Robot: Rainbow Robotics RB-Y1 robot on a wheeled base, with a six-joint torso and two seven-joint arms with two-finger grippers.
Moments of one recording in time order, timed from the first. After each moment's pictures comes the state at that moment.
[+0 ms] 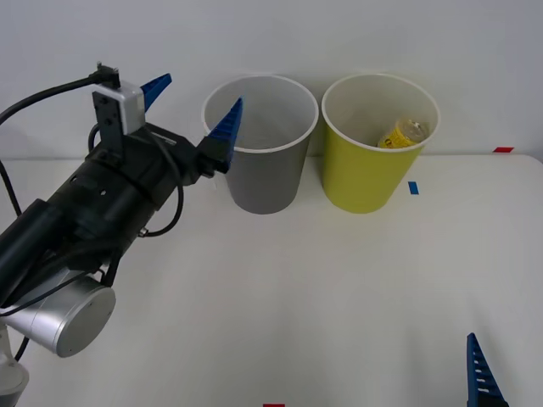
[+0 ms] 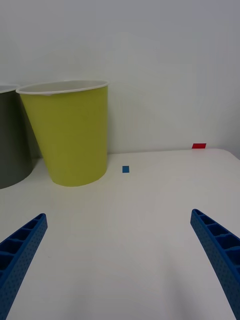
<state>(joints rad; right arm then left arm) 1.07 -0.42 0.19 -2.16 -0.34 -0.59 1.61 -0.02 0.44 -0.21 -2.28 0.33 0.32 -1.51</state>
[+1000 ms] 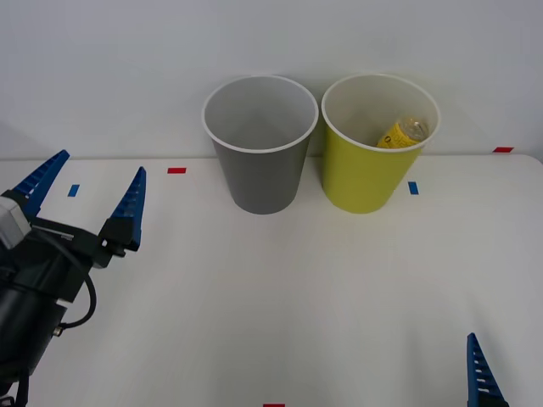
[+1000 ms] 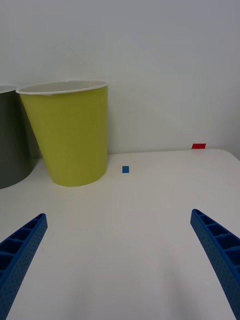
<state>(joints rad) 1.07 -0.42 0.19 -2.16 -0.34 -0.59 1.61 0.50 0.50 -0.08 -2.32 0.33 -0.14 -1.50</state>
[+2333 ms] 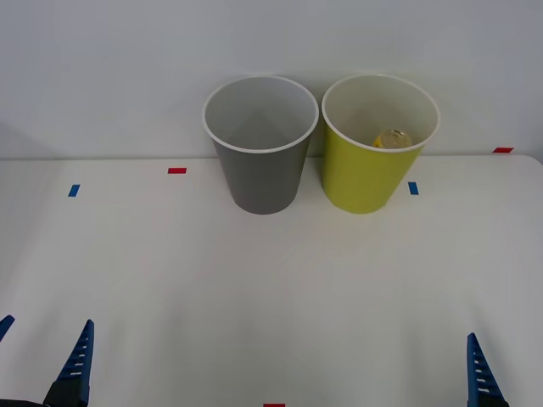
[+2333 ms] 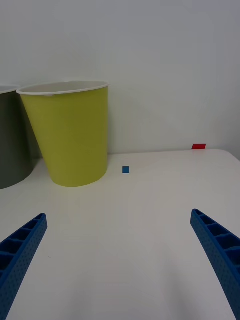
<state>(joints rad) 1.07 -0.42 0.19 -2.16 -0.34 -0.59 1.61 1.05 0.48 -0.10 -2.22 0.30 -0.44 -1.50</state>
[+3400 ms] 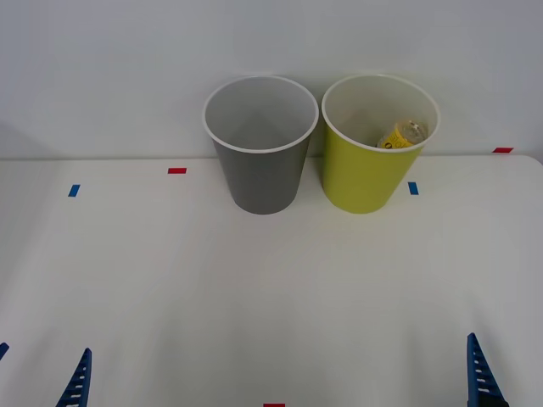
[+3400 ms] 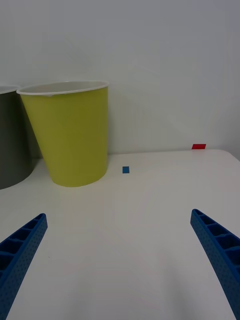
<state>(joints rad) 1.07 -0.42 0.19 -2.16 -0.34 -0.59 1.61 1.14 0.48 -0.11 -2.22 0.24 -0.48 -1.50</state>
